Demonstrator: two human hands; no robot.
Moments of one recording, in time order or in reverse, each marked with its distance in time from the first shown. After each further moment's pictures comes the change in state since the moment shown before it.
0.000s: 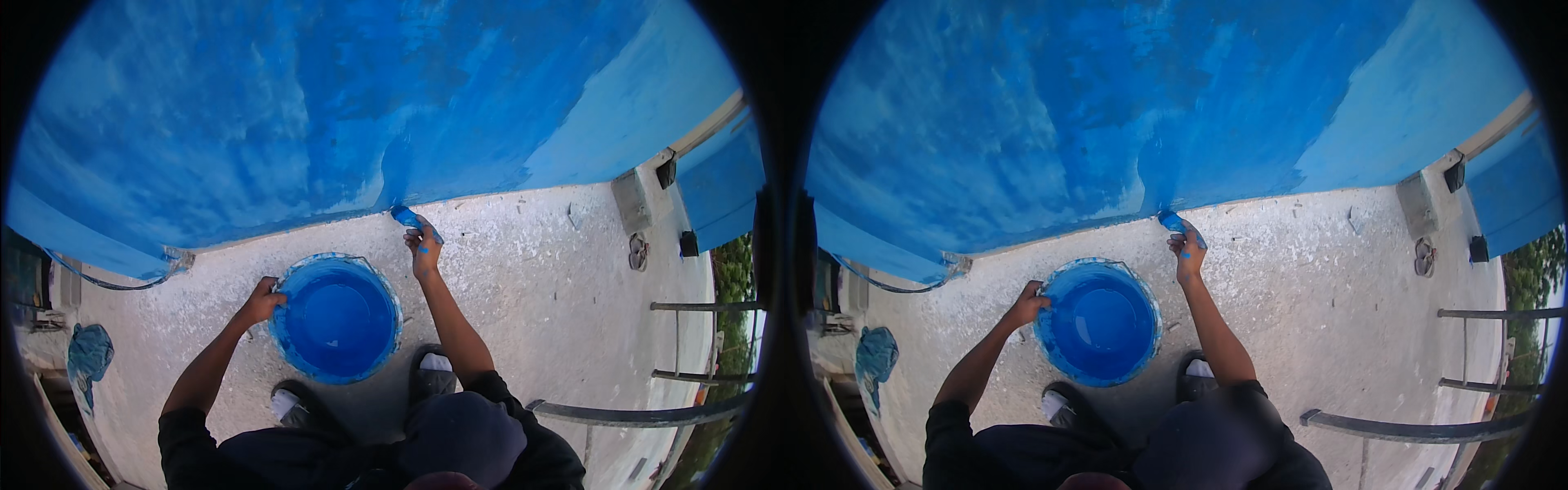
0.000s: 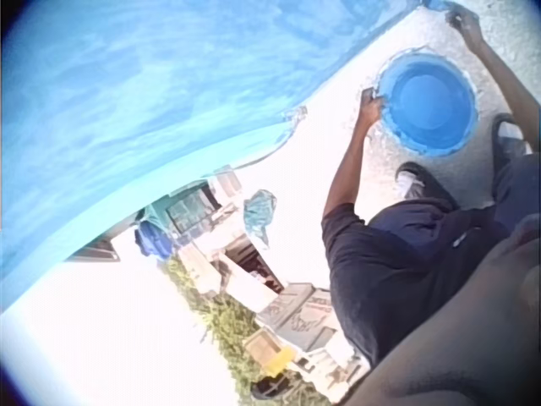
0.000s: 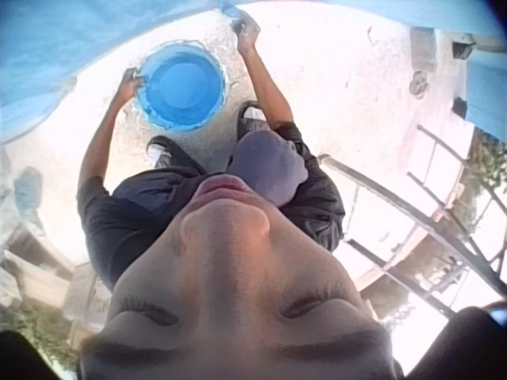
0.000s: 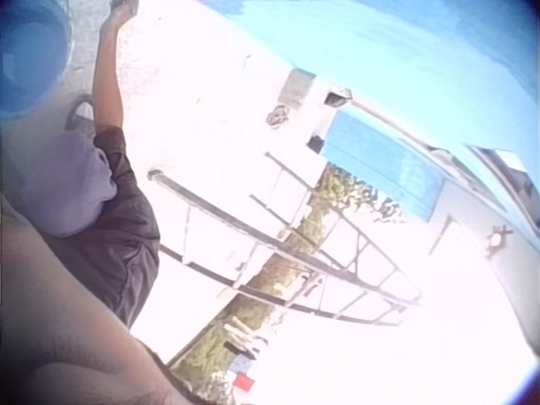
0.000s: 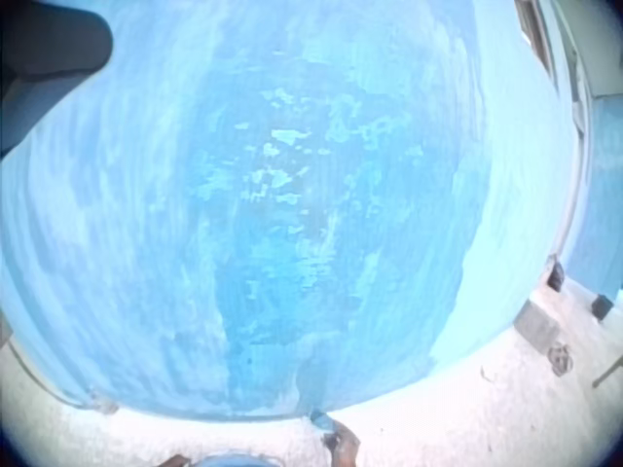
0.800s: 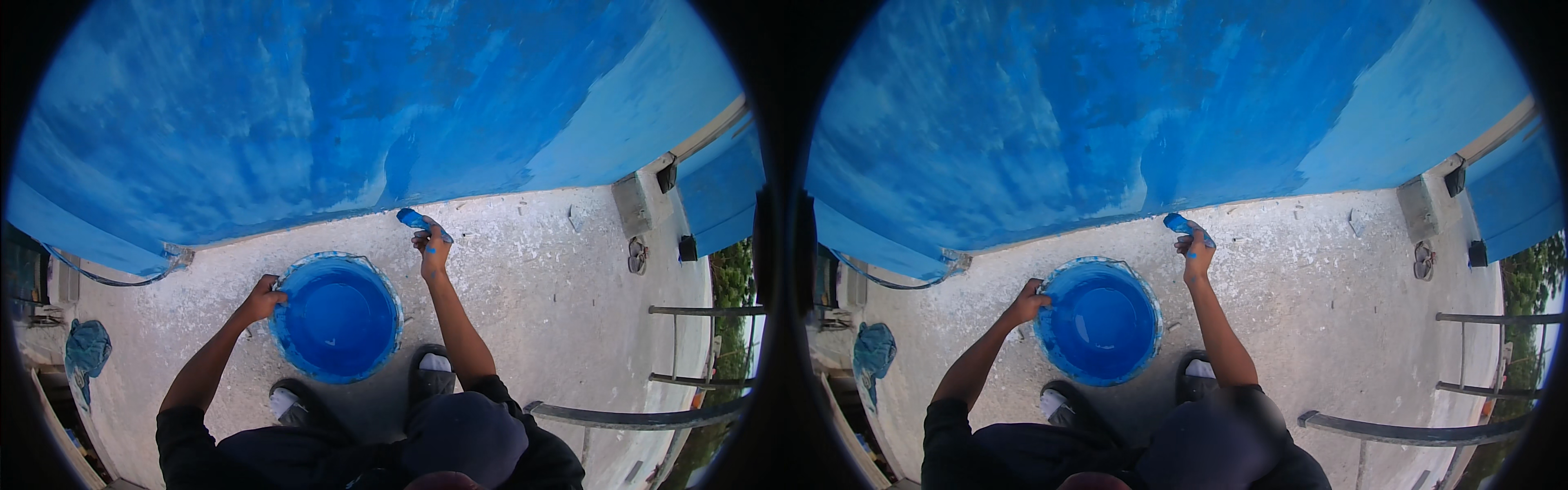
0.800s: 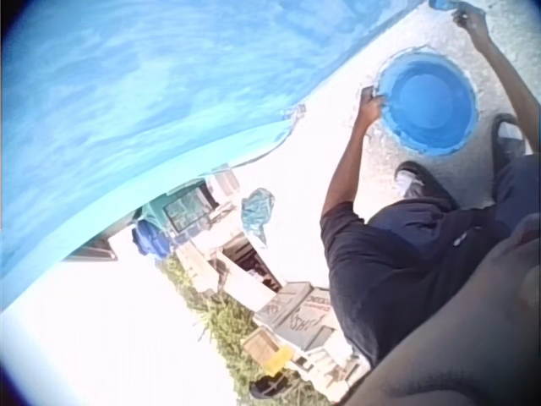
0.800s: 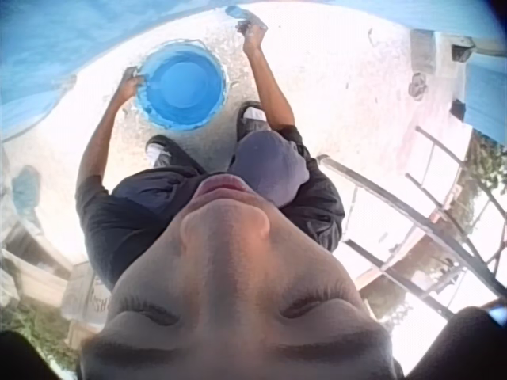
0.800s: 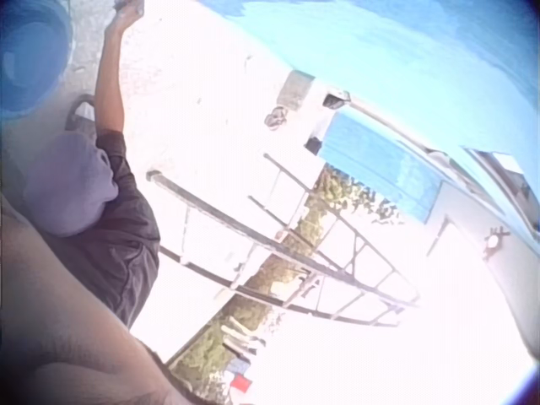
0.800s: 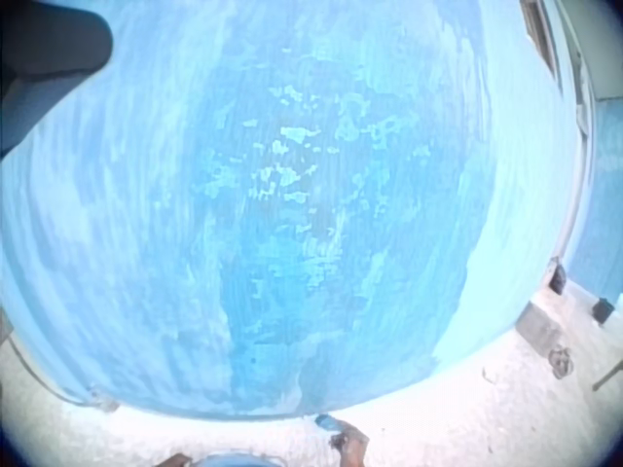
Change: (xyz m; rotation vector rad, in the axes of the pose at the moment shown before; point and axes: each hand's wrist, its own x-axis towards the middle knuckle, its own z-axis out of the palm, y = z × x) left_hand 0.010 -0.024 -0.008 0.333 -0.115 0.386; right_hand -0.007 -0.023 -0.002 -0.139 0.034 -0.017
